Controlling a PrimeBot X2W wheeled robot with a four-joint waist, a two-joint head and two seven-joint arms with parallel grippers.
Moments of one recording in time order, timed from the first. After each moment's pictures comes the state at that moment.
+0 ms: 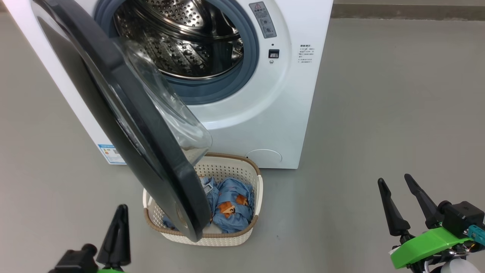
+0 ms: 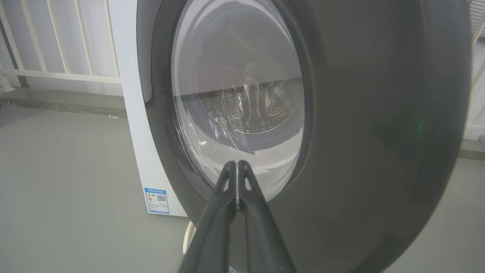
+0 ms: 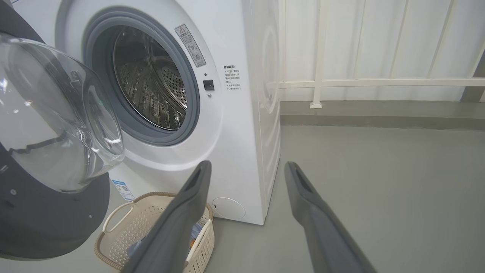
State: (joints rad) left arm -0.04 0.04 -0.03 0.25 -0.24 -0.13 -0.26; right arm -0.07 -0.25 0.14 0.27 0.41 0.13 -0.25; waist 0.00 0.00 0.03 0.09
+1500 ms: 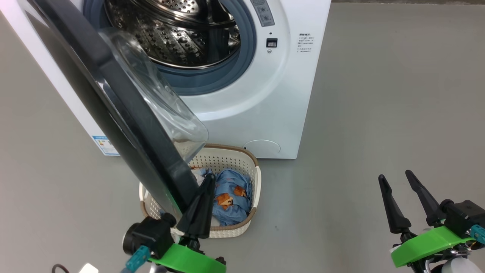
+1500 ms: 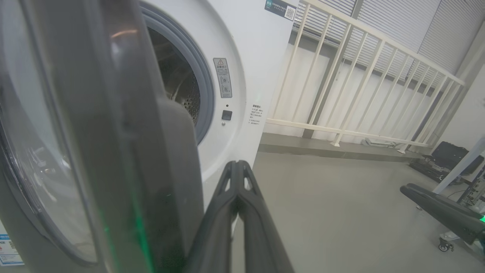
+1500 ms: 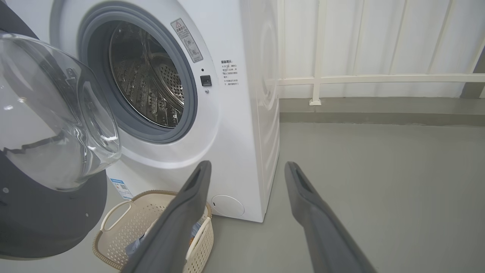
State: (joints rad) left arm -0.19 0.05 -0.45 0.18 -0.41 -0.03 -0.26; right arm -0.06 -0.25 0.13 0.23 0.40 0.13 -0.25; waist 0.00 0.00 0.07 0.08
